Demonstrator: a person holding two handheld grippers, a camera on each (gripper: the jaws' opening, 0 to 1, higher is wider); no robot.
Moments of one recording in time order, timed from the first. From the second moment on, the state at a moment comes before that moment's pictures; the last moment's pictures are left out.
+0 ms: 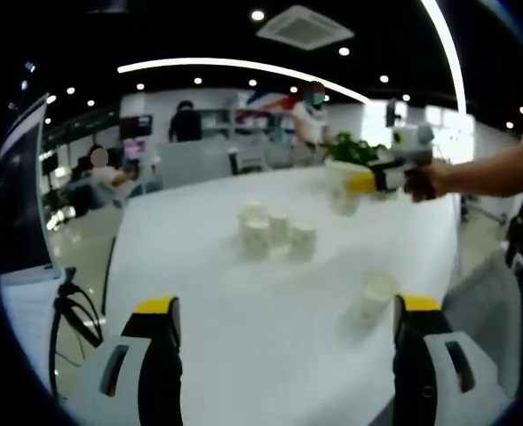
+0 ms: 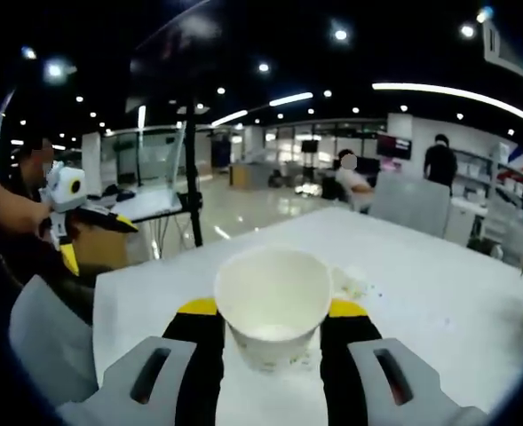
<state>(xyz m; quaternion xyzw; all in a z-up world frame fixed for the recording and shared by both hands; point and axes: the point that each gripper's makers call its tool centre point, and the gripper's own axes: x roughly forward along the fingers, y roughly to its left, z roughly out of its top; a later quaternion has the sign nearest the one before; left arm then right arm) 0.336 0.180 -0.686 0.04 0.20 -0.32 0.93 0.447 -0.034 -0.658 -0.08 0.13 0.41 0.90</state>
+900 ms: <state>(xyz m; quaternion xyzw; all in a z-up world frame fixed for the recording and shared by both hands) 0.327 0.181 -0.693 0.04 0.21 -0.32 0.92 0.395 -0.010 -0.655 -0.07 0.11 0.44 0.89</state>
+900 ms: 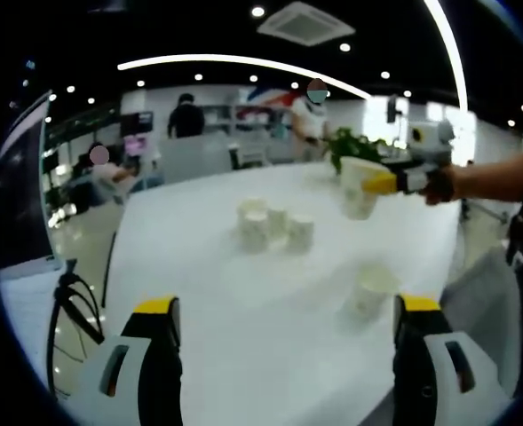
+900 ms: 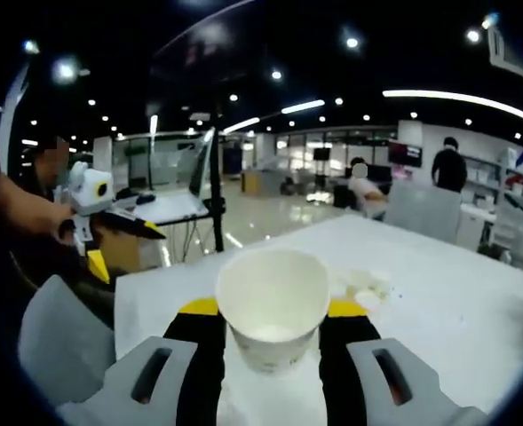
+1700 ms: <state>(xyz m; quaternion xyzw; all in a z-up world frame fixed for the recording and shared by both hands) 0.323 0.174 -0.703 0.03 0.21 -0.32 0.92 0.352 0.003 -0.664 -0.06 0.11 0.46 0.88</state>
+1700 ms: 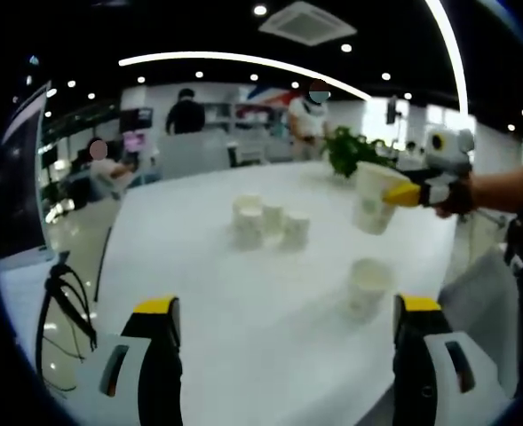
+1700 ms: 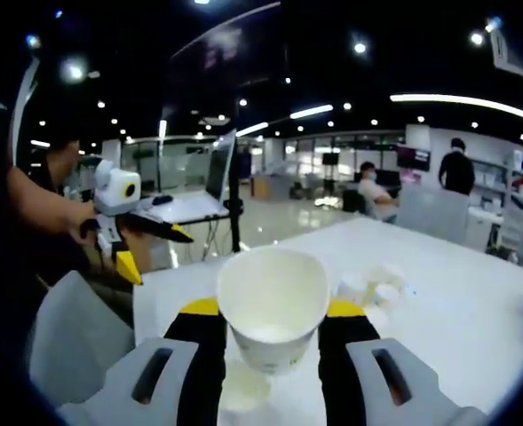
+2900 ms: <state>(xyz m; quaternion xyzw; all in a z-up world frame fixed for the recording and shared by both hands) 0.327 0.173 -0.707 0.03 0.22 -0.32 0.92 0.319 0.017 -0.684 -0.07 0.11 0.48 0.87</state>
